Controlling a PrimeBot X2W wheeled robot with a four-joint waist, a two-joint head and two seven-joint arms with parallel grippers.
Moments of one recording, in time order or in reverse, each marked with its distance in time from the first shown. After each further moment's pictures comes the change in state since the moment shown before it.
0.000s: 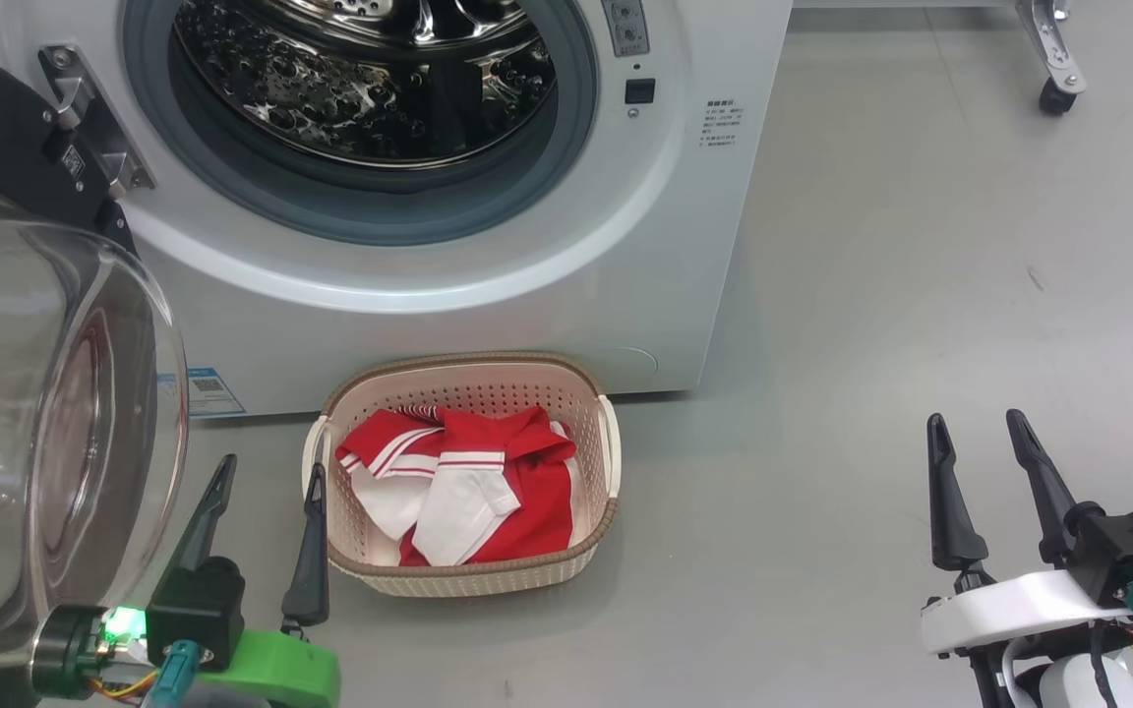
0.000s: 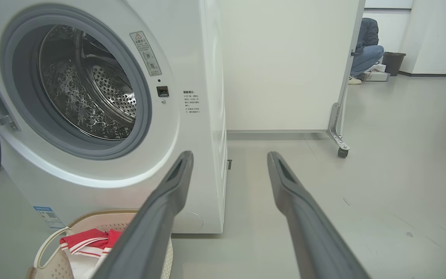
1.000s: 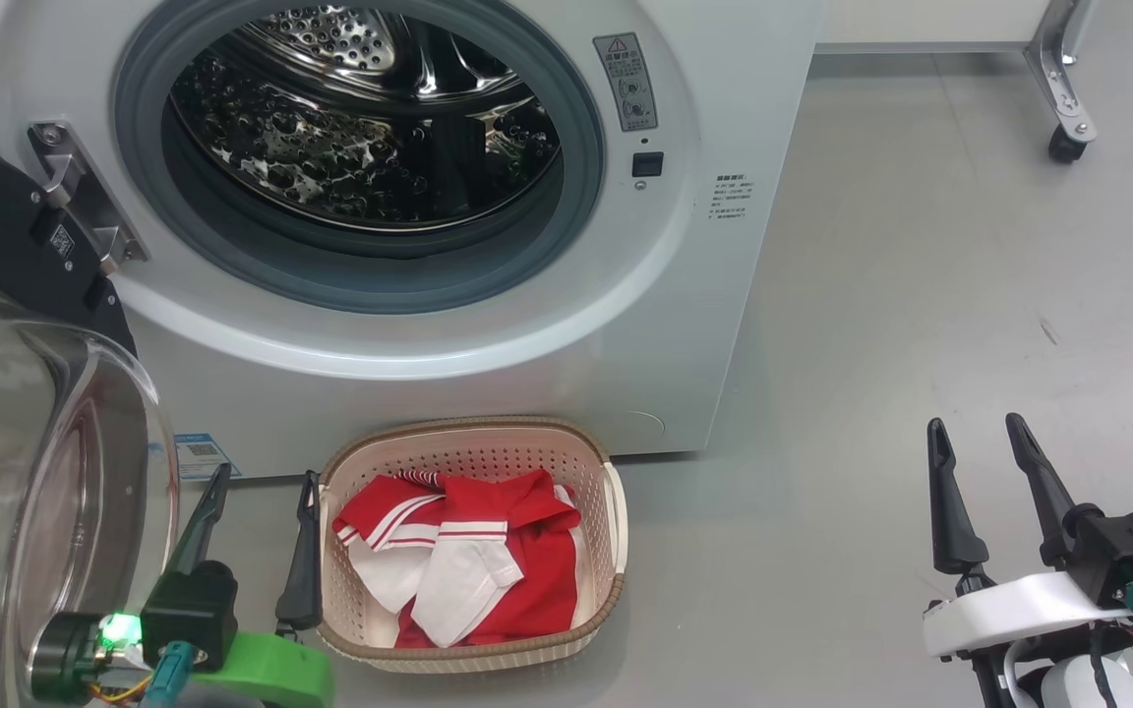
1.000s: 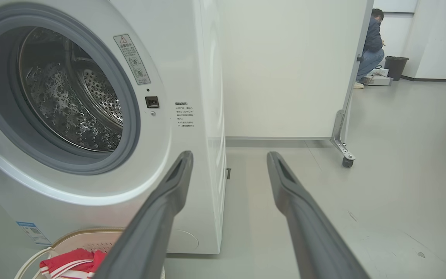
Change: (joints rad) left arm -0.012 0.003 -0.002 0.065 -0.027 -0.002 -0.041; right arm -0.002 -0.006 -0.002 0.018 -0.003 0.009 -0.001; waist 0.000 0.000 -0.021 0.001
